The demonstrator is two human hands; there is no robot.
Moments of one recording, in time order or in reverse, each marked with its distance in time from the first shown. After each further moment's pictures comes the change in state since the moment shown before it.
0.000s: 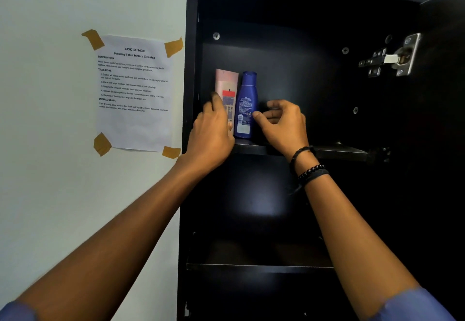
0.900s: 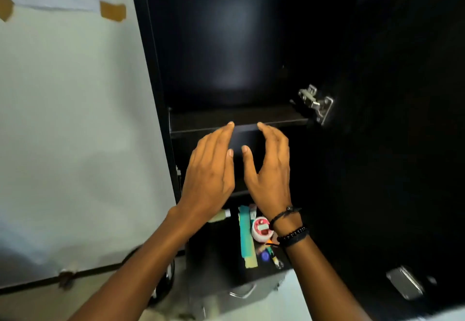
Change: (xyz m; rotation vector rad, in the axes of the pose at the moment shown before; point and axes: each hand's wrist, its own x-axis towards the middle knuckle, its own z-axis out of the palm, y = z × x) left_hand -0.285 -0.045 0.063 -0.341 -0.252 0.197; right_hand -0.326 0.075 -0.003 -0.290 0.005 0.133
